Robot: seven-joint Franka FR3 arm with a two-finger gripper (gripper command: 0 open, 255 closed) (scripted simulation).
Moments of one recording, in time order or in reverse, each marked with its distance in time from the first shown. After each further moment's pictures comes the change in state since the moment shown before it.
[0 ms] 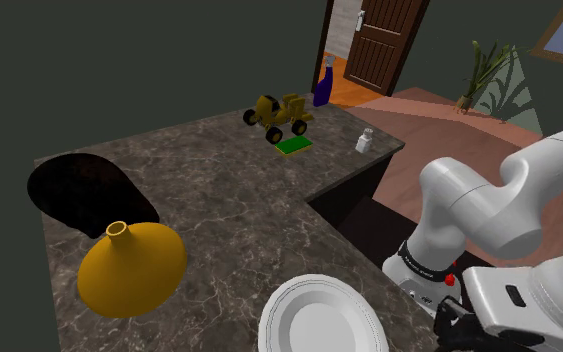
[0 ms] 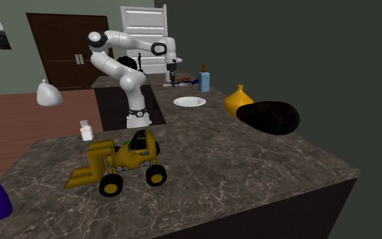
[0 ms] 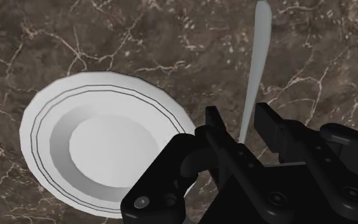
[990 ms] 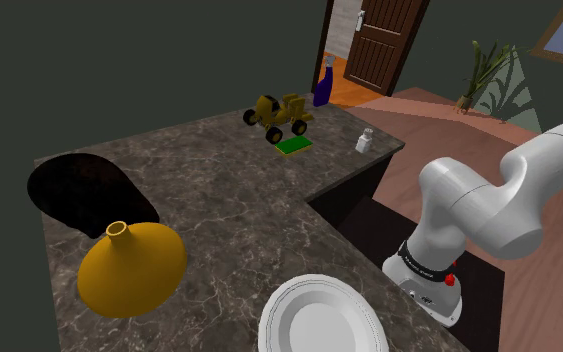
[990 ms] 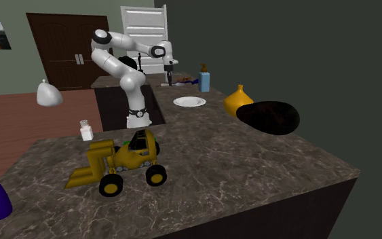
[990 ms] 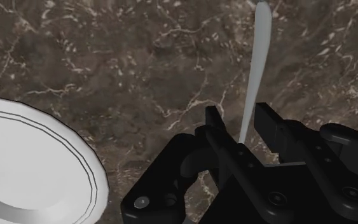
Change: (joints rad) arm 0.017 0.093 0.285 0.159 0.157 0.046 0.240
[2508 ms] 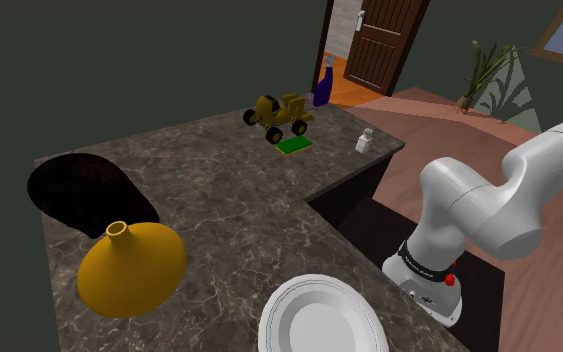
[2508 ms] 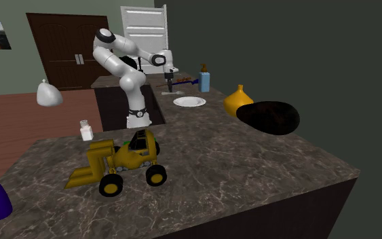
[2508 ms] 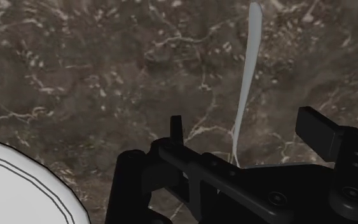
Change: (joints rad) arm -0.034 0.062 0.157 -0.077 0.106 0.165 -0.023
